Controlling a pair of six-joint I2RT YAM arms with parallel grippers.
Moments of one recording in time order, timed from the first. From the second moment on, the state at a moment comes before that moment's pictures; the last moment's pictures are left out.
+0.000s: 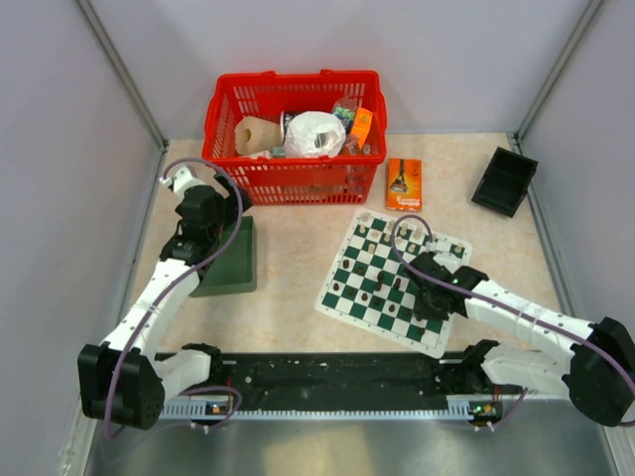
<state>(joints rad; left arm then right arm) -0.18 1.11 0.83 -0.11 -0.26 -0.71 0.73 1.06 0.59 -0.81 0.26 0.93</state>
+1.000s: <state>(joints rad) -0.18 1.12 0.83 -0.10 -0.25 -0.71 0.73 1.00 0.65 -0.92 0.22 0.92</state>
